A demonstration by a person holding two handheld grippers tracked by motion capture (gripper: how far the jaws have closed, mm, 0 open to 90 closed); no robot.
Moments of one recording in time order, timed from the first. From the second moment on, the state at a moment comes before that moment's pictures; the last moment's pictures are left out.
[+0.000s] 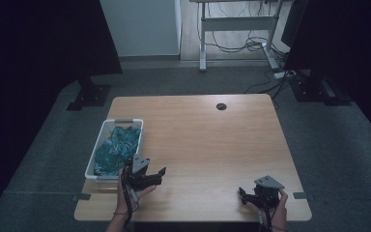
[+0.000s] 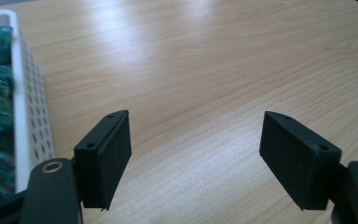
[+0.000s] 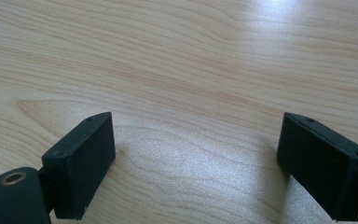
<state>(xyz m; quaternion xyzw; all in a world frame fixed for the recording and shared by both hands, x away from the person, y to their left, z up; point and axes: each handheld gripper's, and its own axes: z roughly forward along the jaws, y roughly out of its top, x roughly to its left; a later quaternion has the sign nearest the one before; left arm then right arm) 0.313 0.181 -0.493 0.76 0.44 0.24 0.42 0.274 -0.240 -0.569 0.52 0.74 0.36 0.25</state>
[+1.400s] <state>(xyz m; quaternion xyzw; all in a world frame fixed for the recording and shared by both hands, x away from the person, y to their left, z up) 0.358 0.228 -0.475 0.73 0.50 0.24 0.41 0.274 -0.239 -0.569 0.52 0.74 0.36 0.25</state>
